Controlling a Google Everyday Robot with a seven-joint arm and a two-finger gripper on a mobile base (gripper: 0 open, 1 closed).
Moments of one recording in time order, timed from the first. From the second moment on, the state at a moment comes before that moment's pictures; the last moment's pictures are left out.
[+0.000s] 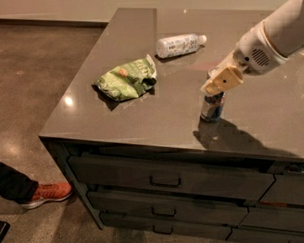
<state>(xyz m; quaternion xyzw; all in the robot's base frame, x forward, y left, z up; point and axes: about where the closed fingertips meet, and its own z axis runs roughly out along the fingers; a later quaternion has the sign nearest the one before) 0.542 -0.168 0.934 -0.45 0.83 0.15 0.29</state>
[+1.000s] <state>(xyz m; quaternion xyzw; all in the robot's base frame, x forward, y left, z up) 0.577 -0.089 0.965 -0.51 0.77 0.19 0.32</state>
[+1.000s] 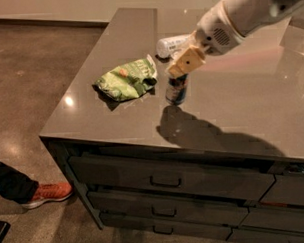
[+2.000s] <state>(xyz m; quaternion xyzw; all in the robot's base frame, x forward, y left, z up) 0.607 -0.026 0.942 -0.56 0.74 0.22 0.31</state>
